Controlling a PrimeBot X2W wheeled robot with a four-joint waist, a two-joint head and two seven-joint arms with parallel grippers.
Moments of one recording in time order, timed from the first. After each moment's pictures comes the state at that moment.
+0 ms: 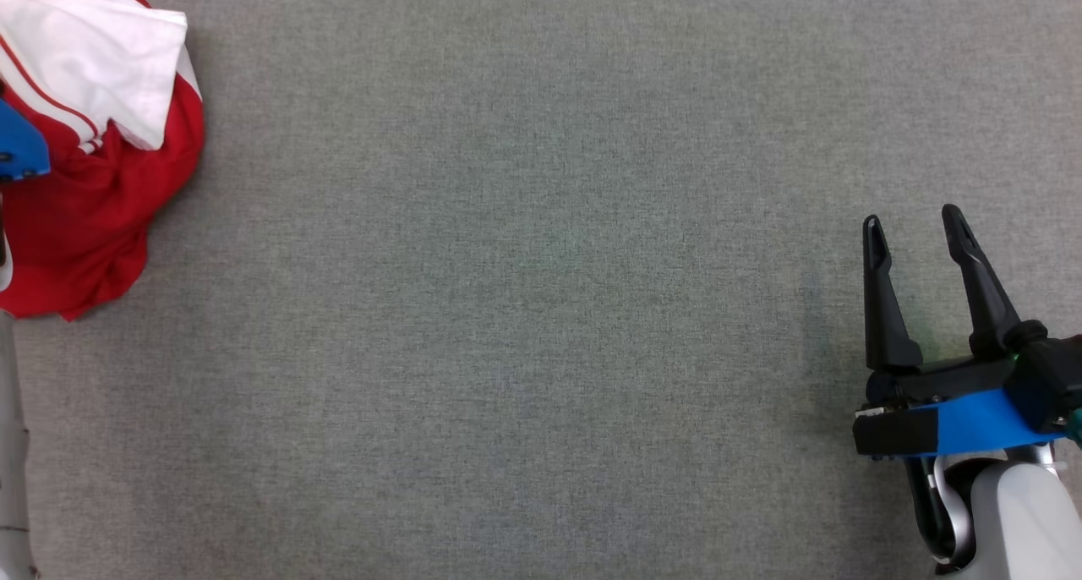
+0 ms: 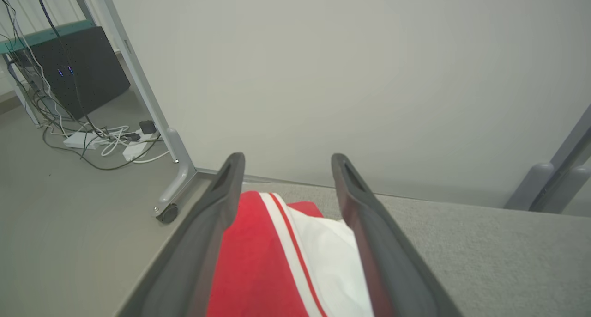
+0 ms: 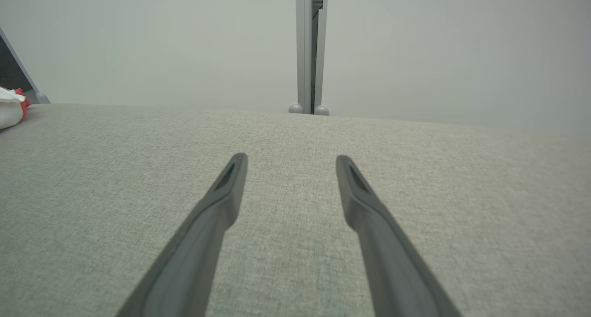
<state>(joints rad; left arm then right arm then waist) -0.85 0.38 0.07 0.58 -0.26 -0.05 0.00 -0.21 -0.05 -0.06 0.01 0.04 0.13 -0.20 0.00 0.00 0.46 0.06</state>
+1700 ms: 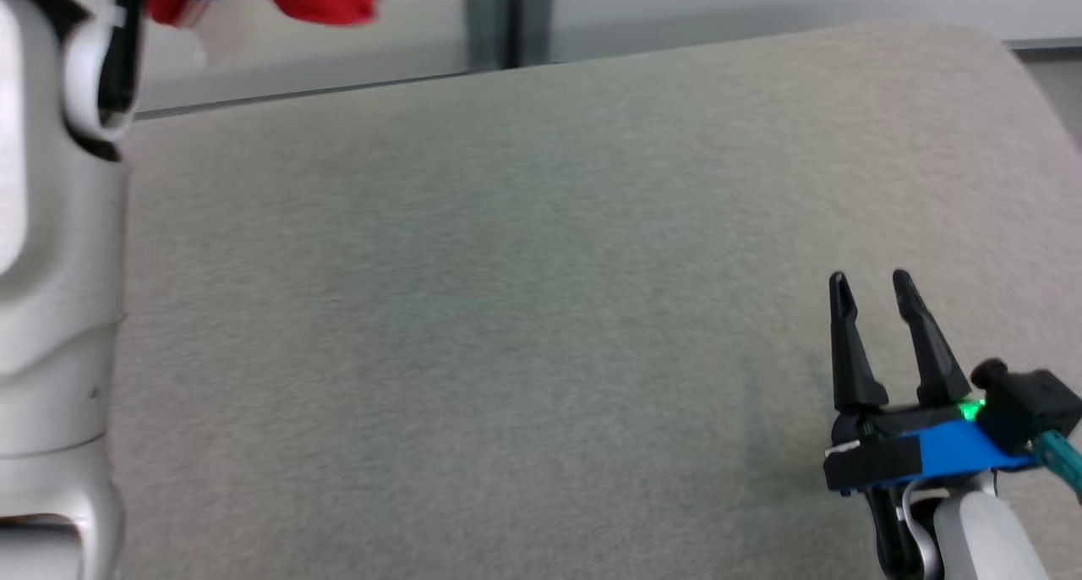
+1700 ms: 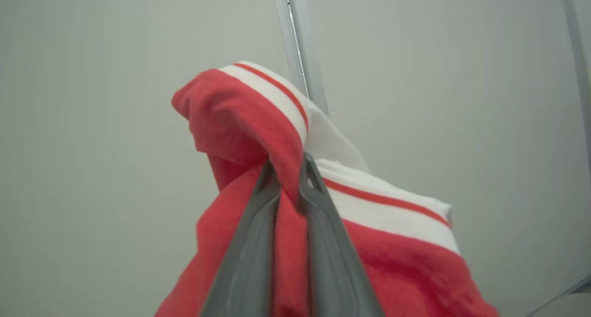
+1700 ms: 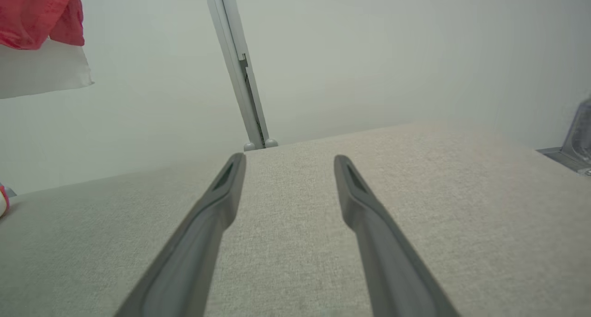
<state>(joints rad) -1.08 0.31 -0.22 0.36 -0.23 -0.12 -0.01 -0.18 -0.05 -0.01 0.18 0.24 0.13 -0.26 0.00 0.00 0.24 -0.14</state>
